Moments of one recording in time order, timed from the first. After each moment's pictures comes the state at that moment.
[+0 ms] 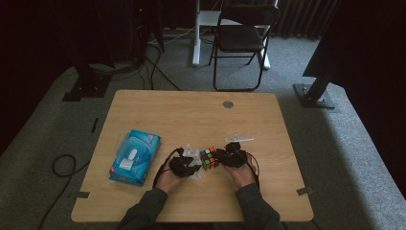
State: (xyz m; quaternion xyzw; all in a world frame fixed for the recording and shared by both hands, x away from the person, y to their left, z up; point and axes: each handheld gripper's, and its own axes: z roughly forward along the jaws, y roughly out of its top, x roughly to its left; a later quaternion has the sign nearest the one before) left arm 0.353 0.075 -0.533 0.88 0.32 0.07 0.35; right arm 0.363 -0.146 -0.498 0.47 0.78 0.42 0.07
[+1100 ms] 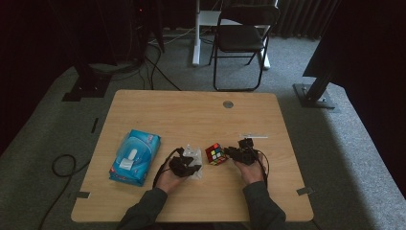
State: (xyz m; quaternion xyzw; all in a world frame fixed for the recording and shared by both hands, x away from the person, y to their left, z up) left arm 0.354 0.075 -0.532 0.88 0.31 0.07 0.35; right arm 0.375 -0.184 -0.502 0.55 0.73 0.41 0.07
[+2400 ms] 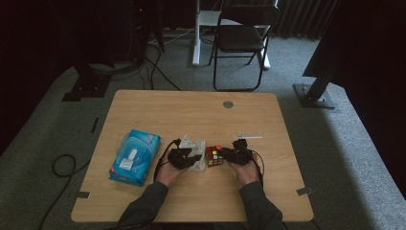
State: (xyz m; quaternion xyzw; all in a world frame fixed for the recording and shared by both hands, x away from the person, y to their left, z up) left arm 0.365 0.078 -0.501 0.85 0.32 0.09 0.40; right arm 0.372 -0.165 -0.500 0.51 0.75 0.43 0.05
